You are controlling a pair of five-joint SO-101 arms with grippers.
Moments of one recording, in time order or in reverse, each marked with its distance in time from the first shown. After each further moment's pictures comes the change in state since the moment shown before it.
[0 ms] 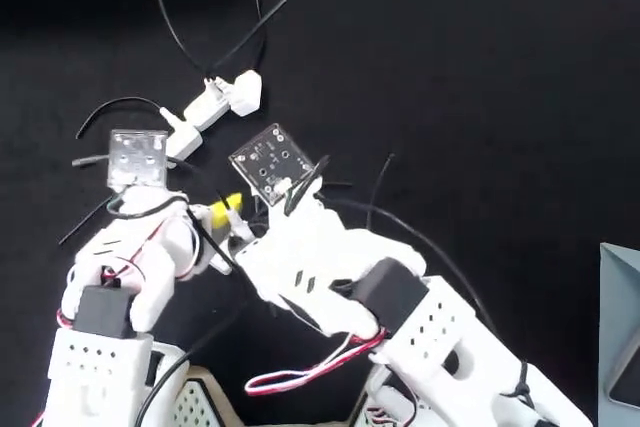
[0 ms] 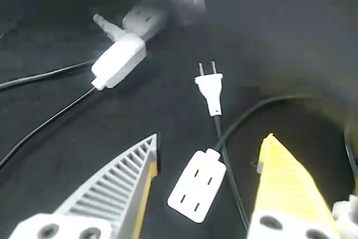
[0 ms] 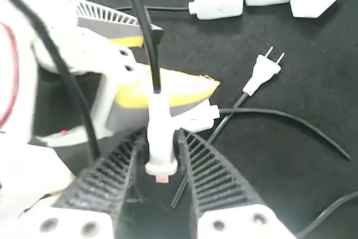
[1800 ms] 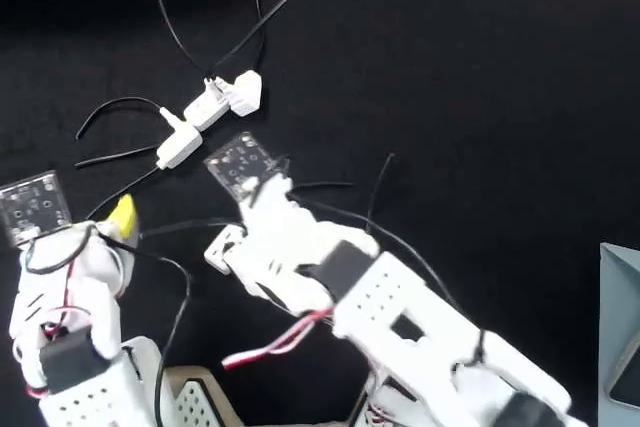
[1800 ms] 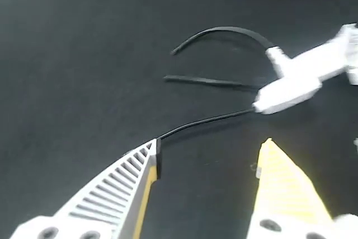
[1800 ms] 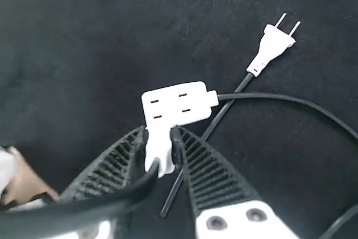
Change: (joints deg) left arm -35.6 -15.9 9.4 3.5 -8.4; right arm 0.0 15.1 5.6 -13.4 2.3
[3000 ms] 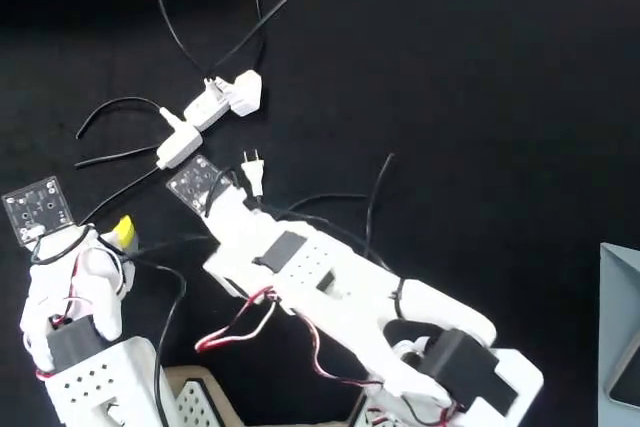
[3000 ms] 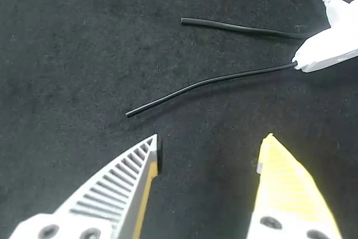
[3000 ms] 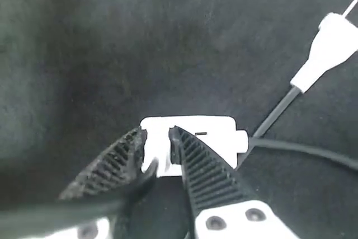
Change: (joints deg) left arm -2.1 0.2 9.6 -5.1 0.0; right arm -2.4 24.5 -0.6 -15.8 4.7
